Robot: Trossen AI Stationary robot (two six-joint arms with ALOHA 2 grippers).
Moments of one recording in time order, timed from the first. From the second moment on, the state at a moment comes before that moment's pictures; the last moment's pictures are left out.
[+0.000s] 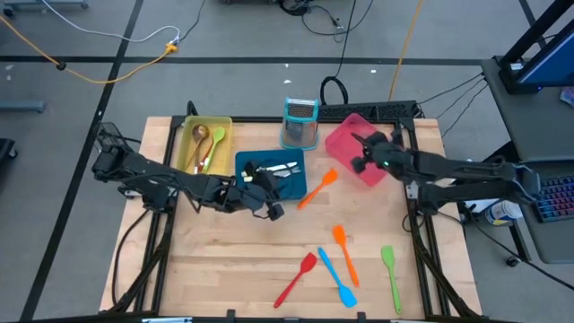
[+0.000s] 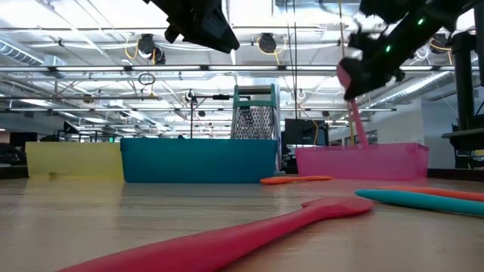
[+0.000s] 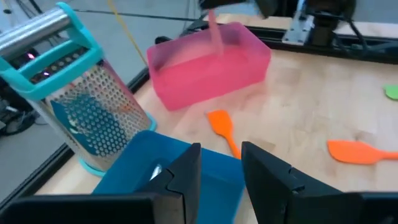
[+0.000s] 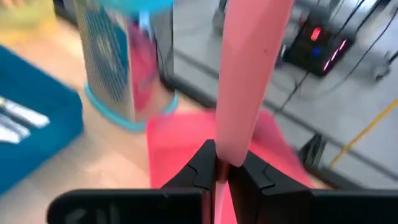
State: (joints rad) left arm -0.21 1.52 1.12 -0.20 -0.67 -0.27; right arm -0.26 0.91 0.62 -0.36 0.69 0.29
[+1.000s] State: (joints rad) left arm -0.14 1.52 1.12 -0.27 -0.60 -0.14; right arm -0.59 1.25 0.61 -0.39 0.28 0.22
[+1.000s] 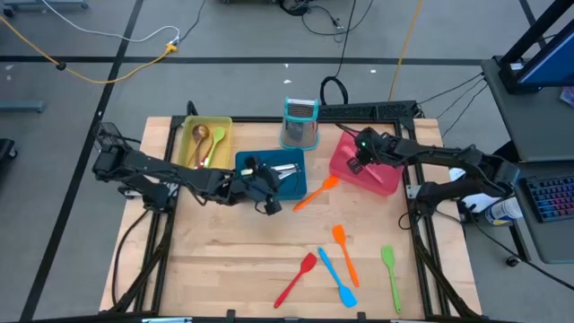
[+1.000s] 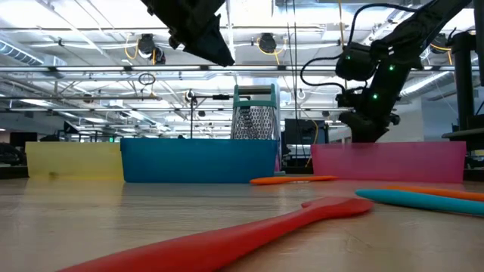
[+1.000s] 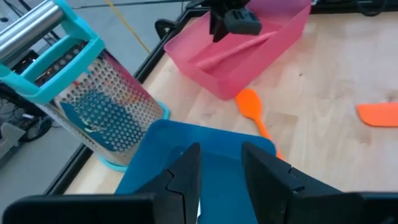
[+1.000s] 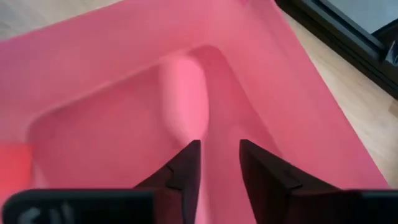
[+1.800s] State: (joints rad) left arm -0.16 1.52 1.09 -0.35 -0.24 -0.13; right arm 0.12 1.28 0.61 -0.03 0.21 0.37
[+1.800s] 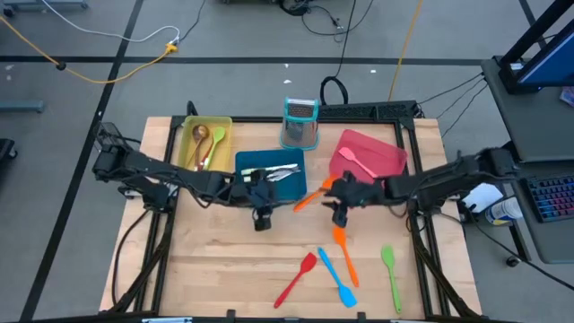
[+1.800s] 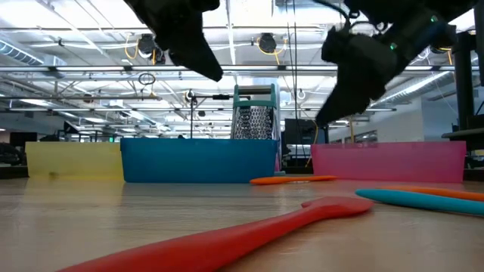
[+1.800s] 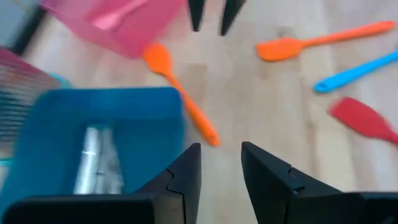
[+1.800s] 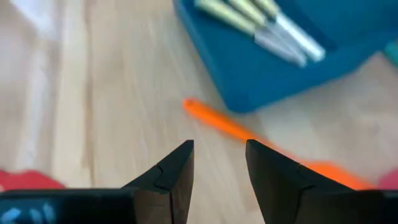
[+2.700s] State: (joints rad) left arm -0.27 1.71 0.79 0.21 -0.21 -0.46; right arm -0.13 1.56 0.61 0.01 0.28 -0.06
